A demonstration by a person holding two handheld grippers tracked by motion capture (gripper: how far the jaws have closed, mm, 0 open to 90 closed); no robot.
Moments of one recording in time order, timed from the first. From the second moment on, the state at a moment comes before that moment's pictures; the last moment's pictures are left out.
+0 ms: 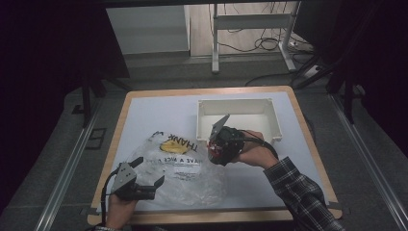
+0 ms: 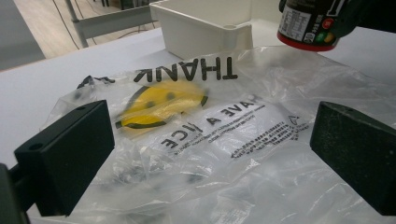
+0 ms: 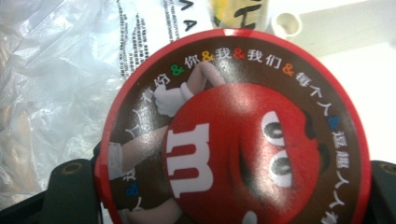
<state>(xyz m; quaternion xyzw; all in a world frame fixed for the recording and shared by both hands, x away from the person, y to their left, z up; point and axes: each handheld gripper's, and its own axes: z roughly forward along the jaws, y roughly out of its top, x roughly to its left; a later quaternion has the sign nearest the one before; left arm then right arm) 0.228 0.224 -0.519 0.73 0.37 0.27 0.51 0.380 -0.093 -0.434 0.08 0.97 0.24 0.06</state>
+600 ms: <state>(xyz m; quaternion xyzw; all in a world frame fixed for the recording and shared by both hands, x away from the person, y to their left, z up) 0.227 0.223 -0.519 0.73 0.36 0.27 0.51 0.404 -0.102 -0.429 0.09 0.96 0.25 0.07</state>
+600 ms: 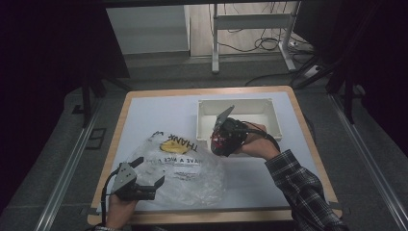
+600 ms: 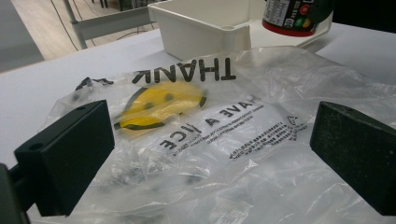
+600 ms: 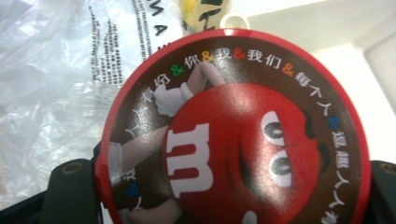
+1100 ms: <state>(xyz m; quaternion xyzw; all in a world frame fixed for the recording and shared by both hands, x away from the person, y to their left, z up) 0.226 0.223 -0.518 0.73 0.36 0.27 0.52 0.425 -0.107 -0.432 0.10 0.96 0.25 0.08</state>
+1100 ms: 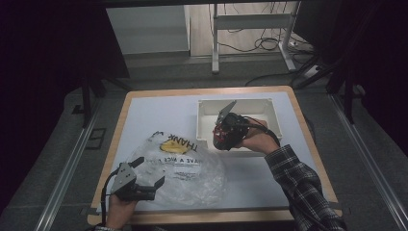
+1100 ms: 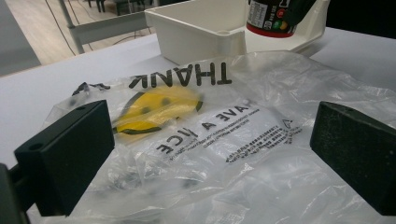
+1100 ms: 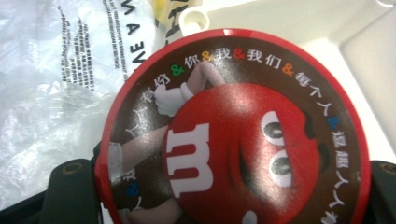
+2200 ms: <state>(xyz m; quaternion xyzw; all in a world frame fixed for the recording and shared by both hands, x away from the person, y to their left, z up) 0.225 0.223 -0.518 0.73 0.35 0.27 0.52 0.463 -0.097 -0.448 0.09 0.96 0.25 0.08</state>
